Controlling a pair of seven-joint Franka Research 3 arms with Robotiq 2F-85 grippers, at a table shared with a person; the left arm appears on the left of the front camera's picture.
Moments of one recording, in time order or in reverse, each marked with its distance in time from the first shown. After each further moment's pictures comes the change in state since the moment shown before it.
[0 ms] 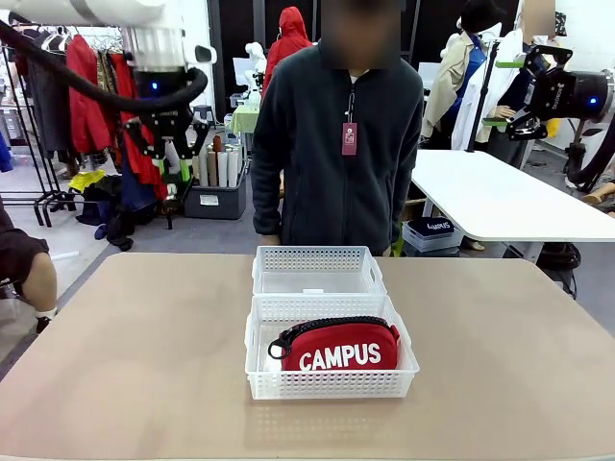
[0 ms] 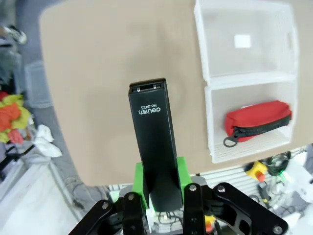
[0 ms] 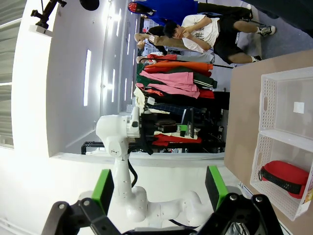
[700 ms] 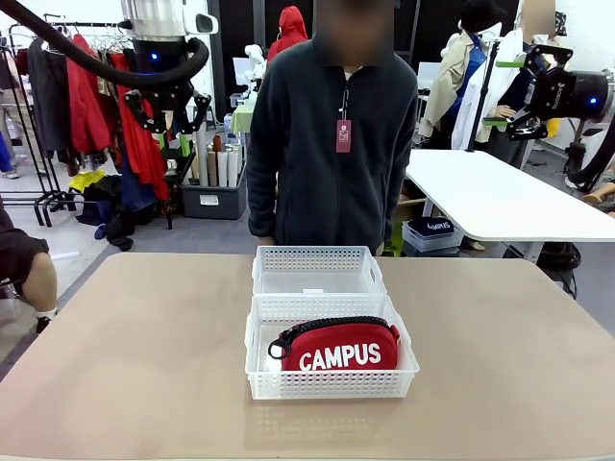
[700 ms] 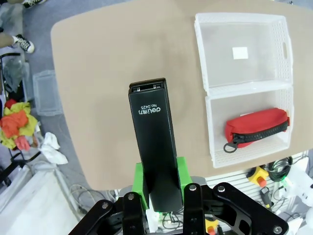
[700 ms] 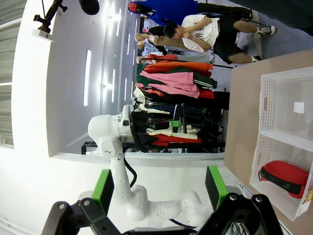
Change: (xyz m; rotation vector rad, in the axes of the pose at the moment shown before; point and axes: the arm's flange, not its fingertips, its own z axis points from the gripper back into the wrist) left arm 0.006 -0.004 0.025 0.021 -0.050 -0.010; right arm 0.000 0.000 0.000 0.000 0.000 0.000
